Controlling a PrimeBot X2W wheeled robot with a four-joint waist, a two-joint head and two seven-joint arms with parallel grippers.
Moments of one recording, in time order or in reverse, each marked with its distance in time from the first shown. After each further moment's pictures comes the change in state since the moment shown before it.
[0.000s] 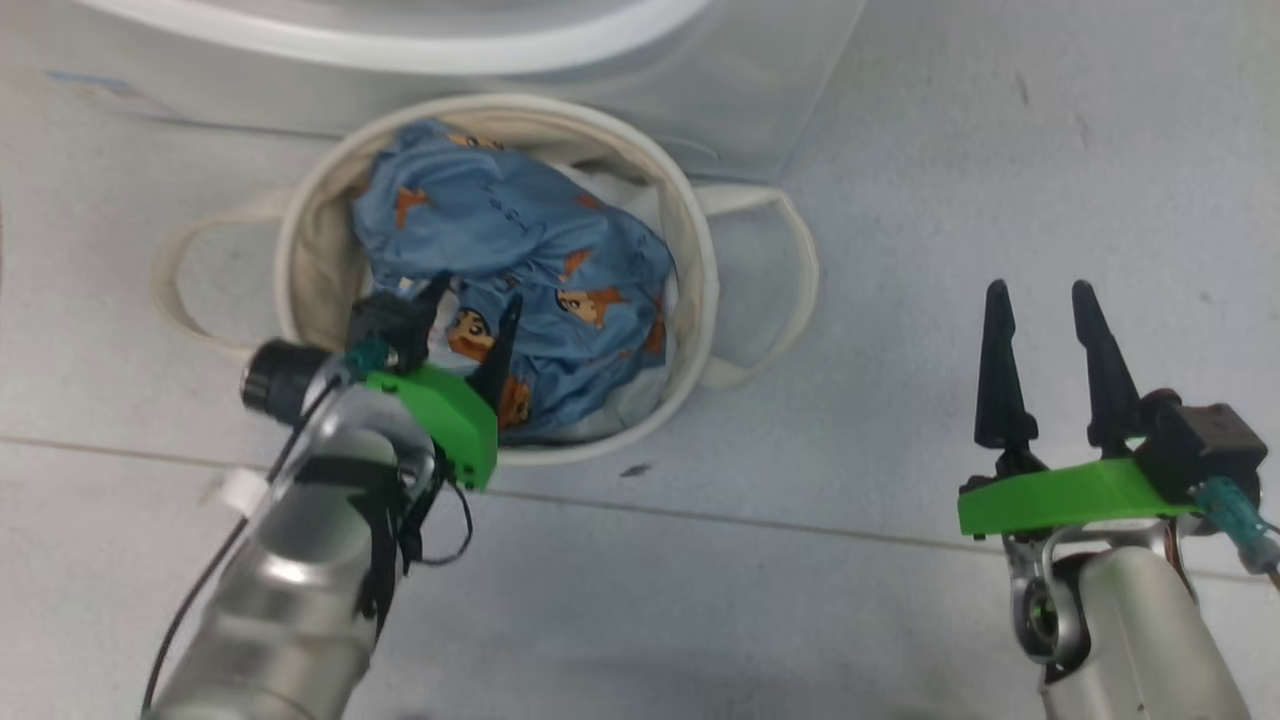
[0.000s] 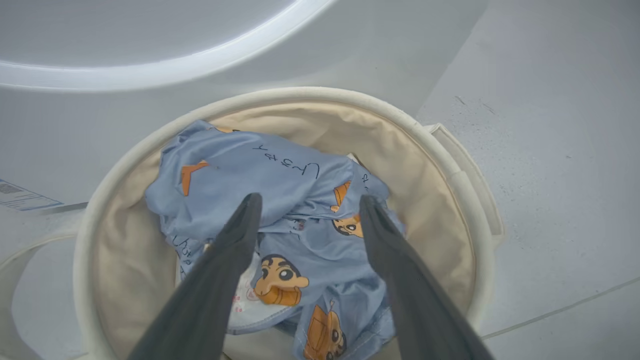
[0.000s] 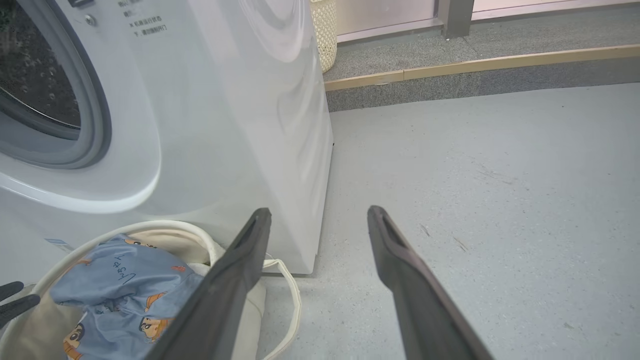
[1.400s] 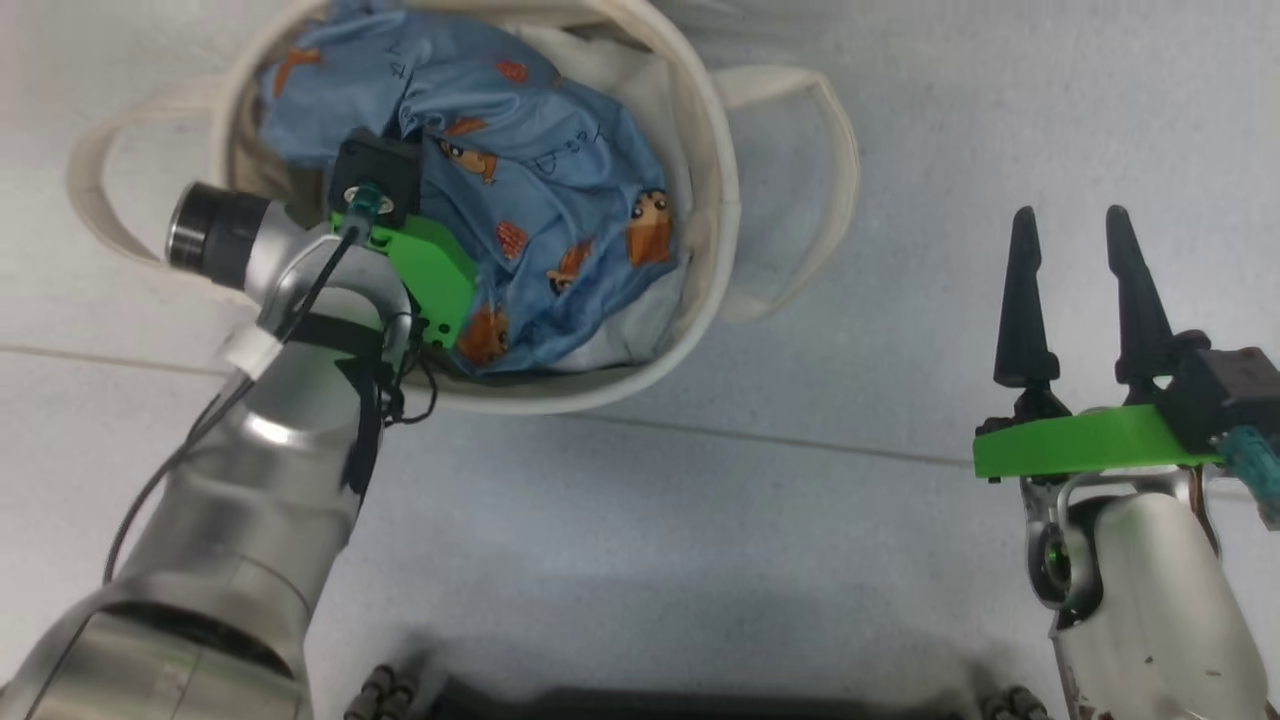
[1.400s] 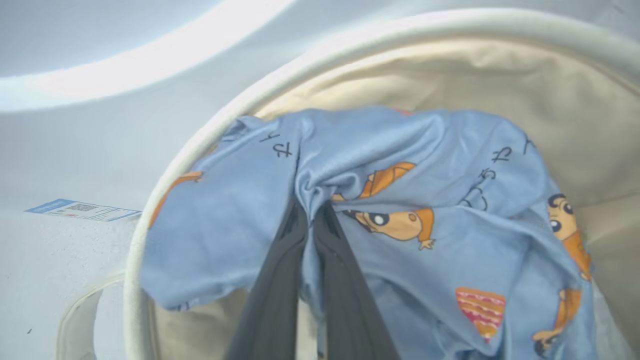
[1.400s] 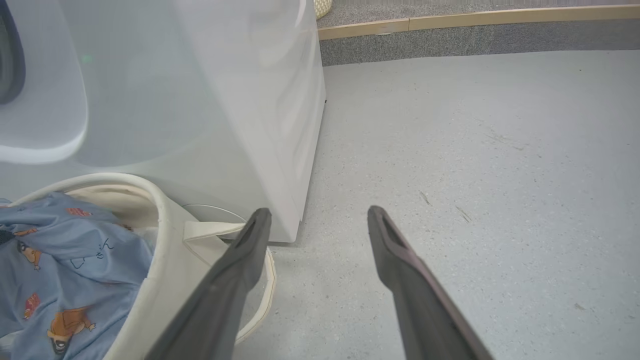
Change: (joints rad) left arm -0.301 -0.005 -0.107 0.207 0.044 0.240 0.007; right arm -0.084 -0.002 -0.029 -0.020 -0.066 0.000 0.000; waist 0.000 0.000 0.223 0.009
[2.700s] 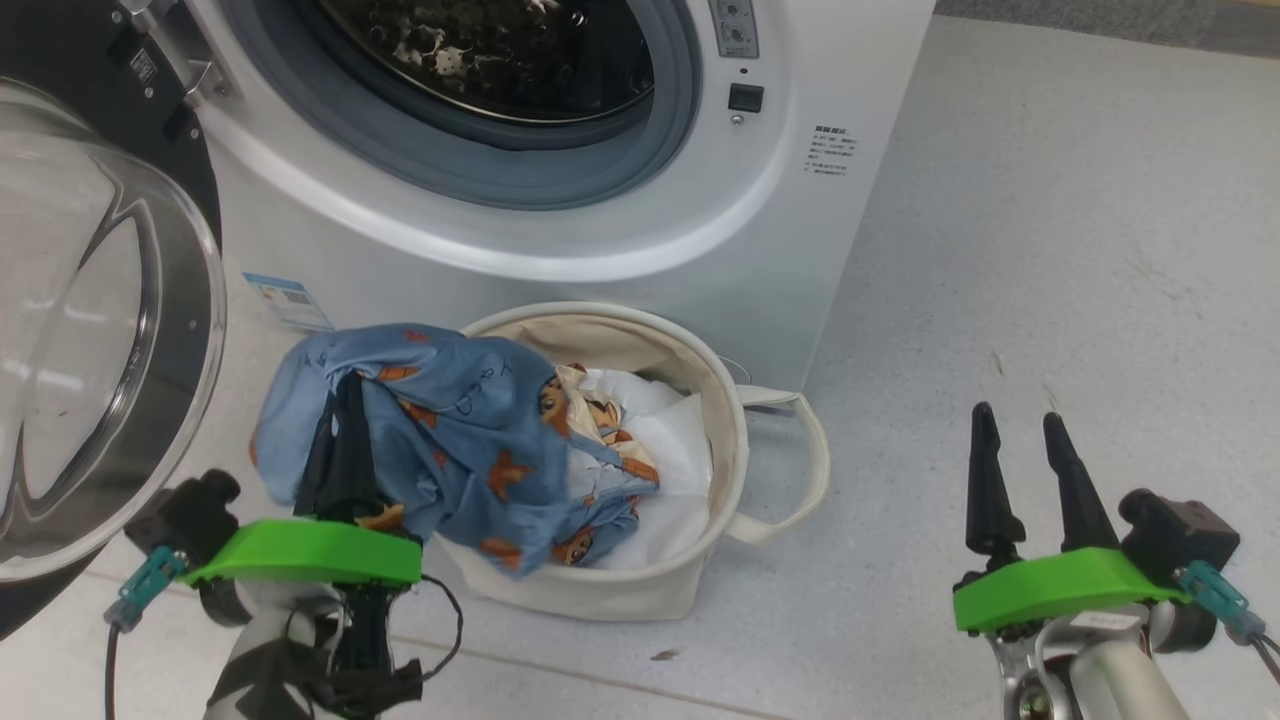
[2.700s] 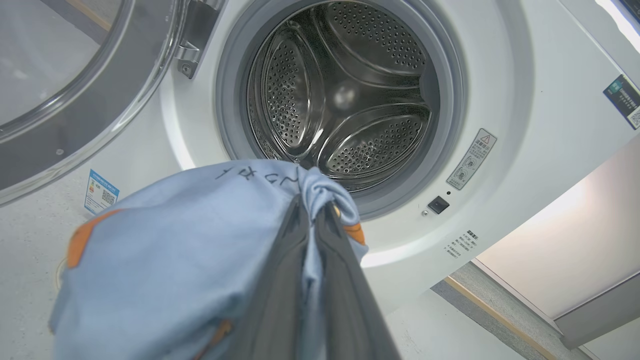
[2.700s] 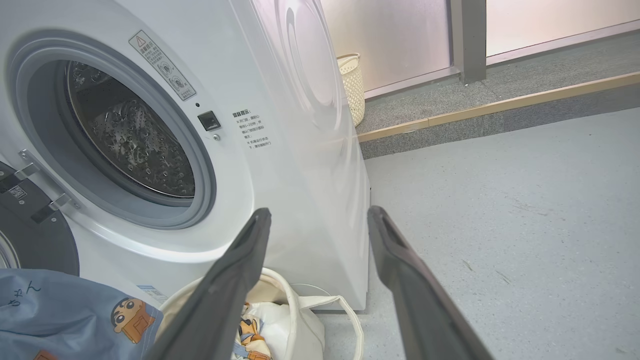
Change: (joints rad) left arm 0.796 0.000 0.400 -0.839 -0.558 -0.239 -0.001; right arm 0.203 -0.001 0.054 0.116 0.246 0.000 0.000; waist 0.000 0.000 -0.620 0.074
